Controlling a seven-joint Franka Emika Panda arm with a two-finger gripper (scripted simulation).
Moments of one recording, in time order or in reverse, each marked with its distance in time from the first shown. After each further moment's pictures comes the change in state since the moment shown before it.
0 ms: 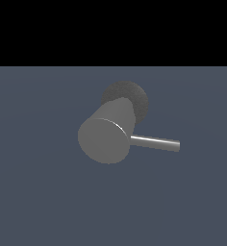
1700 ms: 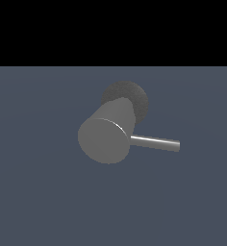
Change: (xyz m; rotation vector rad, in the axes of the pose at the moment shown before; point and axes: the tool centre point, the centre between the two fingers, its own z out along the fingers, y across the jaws) arm 0.005 0.022 -0.023 0.598 0.189 0.008
